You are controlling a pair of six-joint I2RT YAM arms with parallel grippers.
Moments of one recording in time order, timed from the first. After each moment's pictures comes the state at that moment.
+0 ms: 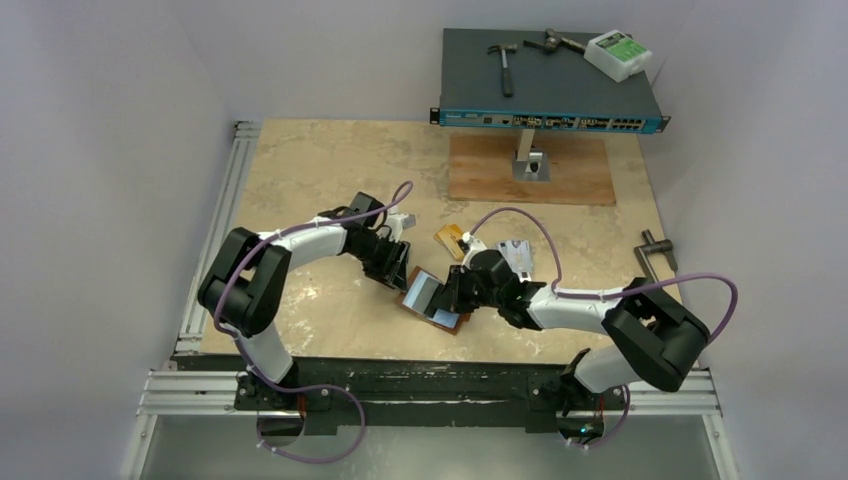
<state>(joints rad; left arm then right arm) -0.47 1.74 0.99 -0.47 0.58 -0.10 0.81 1.42 0.48 0.31 -0.17 0.77</state>
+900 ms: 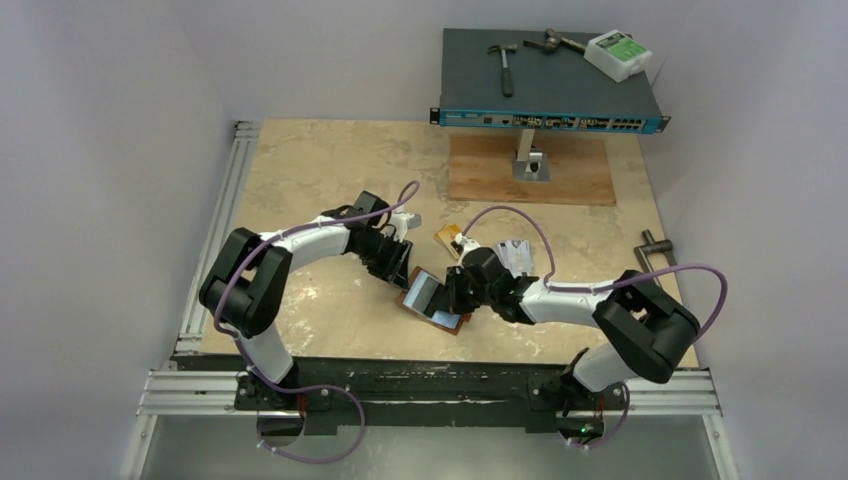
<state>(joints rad) -0.50 1.74 1.01 -0.47 0.58 -0.06 0.82 1.48 0.54 0.19 -0.15 0.70</state>
